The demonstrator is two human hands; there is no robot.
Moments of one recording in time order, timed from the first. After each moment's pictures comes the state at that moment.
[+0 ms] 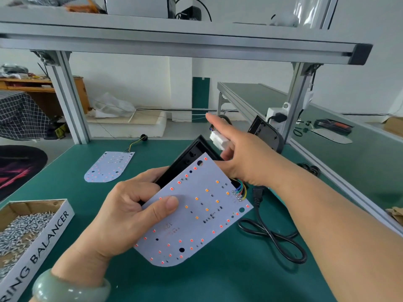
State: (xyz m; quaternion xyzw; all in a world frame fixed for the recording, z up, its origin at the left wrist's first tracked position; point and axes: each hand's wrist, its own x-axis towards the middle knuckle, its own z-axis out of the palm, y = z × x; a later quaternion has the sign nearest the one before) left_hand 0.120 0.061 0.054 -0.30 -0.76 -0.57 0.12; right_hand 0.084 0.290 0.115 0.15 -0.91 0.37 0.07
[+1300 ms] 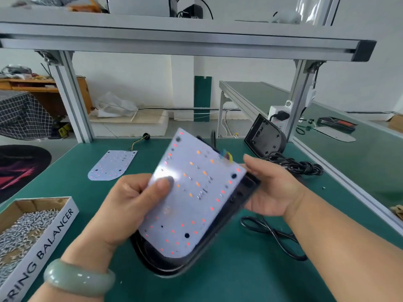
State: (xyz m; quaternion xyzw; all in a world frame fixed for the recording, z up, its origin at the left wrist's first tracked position) left_hand 0.118 0.060 0.050 -0.17 -0.72 -0.67 0.04; right_hand 0.093 0.313 0.068 0.17 -0.52 0.78 -0.31
